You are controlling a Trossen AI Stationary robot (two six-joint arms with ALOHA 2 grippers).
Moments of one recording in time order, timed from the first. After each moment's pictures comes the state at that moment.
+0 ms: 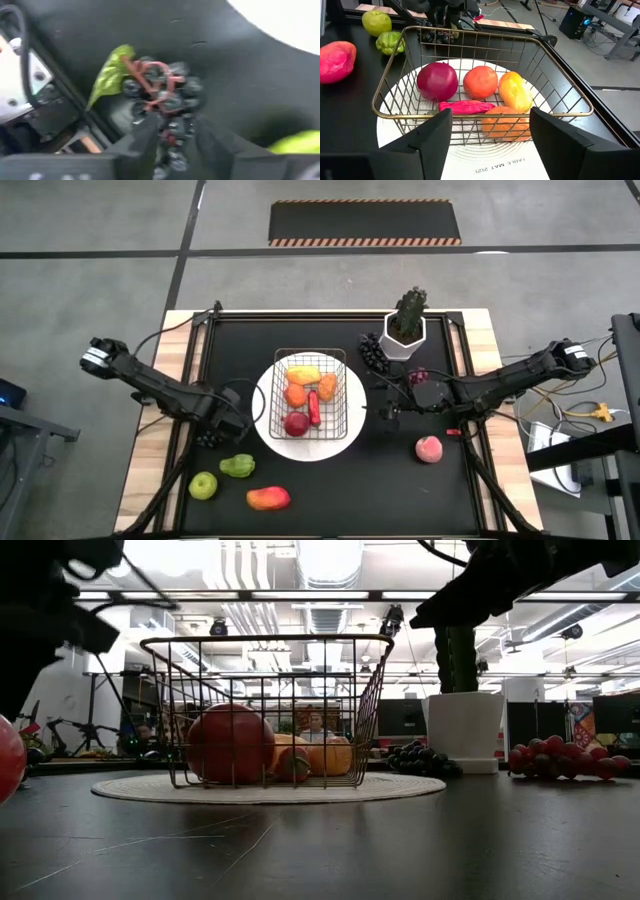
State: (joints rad) left arm -0.38 1.21 0.78 -1.23 -0.03 -1.35; right arm 0.22 1.11 0.57 0.16 0.37 -0.03
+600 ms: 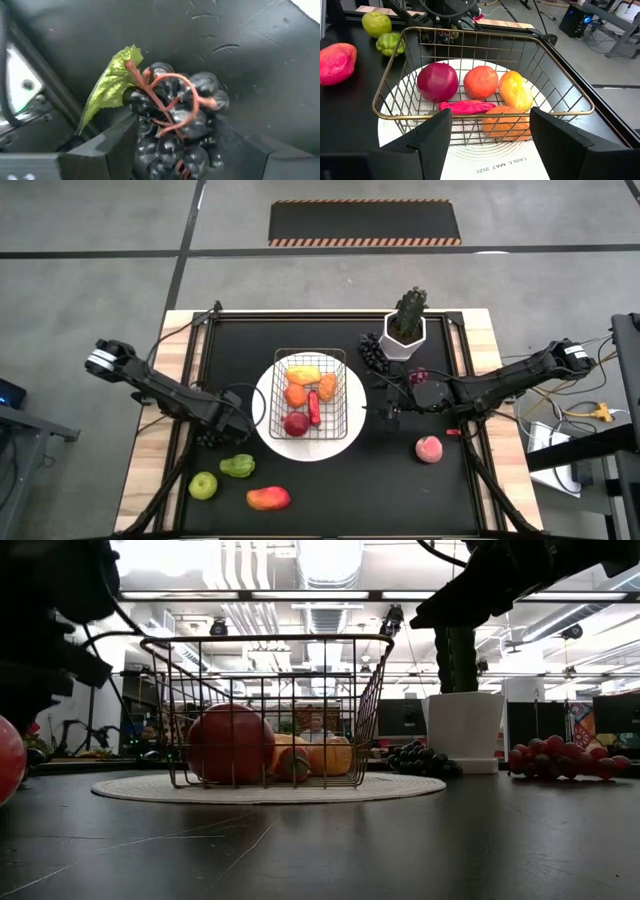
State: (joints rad) left arm -0.38 1.28 0.66 -1.10 -0.05 -1.36; right arm 0.22 1.11 0.57 0.16 0.37 -0.01
